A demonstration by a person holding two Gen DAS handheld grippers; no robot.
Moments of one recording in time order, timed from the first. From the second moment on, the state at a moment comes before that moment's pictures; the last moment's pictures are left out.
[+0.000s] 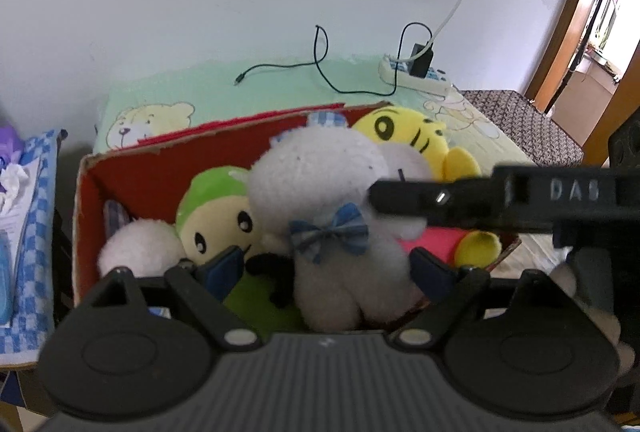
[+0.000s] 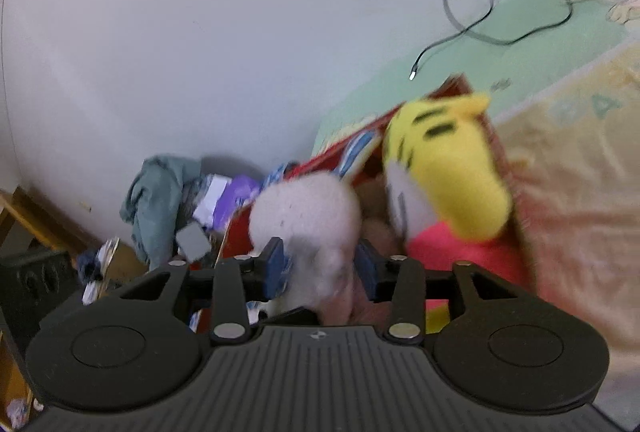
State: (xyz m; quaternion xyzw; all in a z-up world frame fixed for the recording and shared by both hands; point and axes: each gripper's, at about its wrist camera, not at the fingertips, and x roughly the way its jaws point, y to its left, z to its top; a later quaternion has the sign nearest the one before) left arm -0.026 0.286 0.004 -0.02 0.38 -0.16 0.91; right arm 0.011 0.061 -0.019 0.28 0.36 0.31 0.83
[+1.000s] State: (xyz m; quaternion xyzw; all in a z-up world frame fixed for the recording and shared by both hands) left arm -0.018 0.259 0.007 0.01 0.42 -0.10 0.90; right arm 0.021 0.064 -0.010 0.25 0.34 0.28 0.86
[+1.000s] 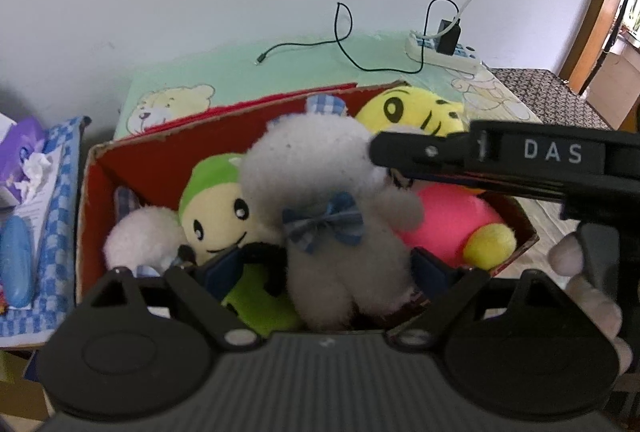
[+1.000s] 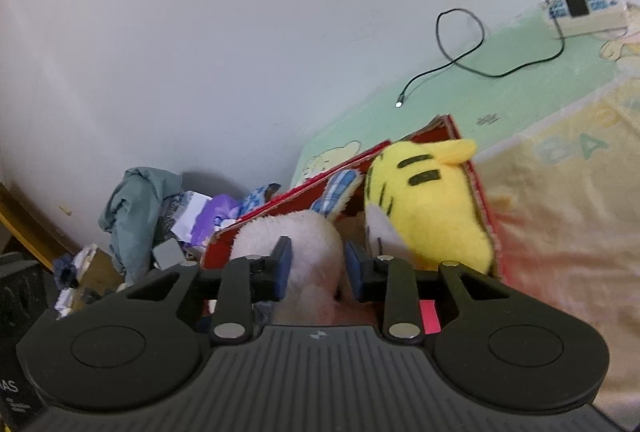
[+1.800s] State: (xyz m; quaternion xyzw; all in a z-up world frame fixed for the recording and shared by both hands) left arm -0.050 0.240 0.015 0.04 0.42 -0.01 0.91; right arm -0.030 0.048 -0.001 0.17 0.34 0.20 0.90
